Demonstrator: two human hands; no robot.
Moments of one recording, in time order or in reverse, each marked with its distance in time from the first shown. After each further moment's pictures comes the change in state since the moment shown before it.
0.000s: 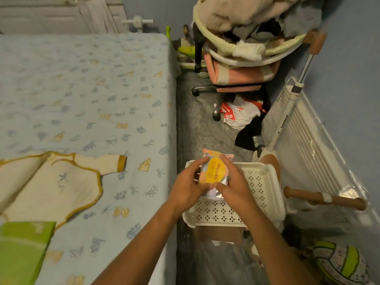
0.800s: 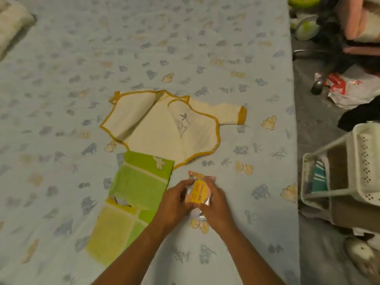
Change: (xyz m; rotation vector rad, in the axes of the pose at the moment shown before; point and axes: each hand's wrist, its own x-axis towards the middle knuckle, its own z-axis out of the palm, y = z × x) left_hand -0.240 -0.295 -0.291 0.127 0.215 -0.304; right_hand -0.145 0.042 0.462 -0.017 -0.375 0.082
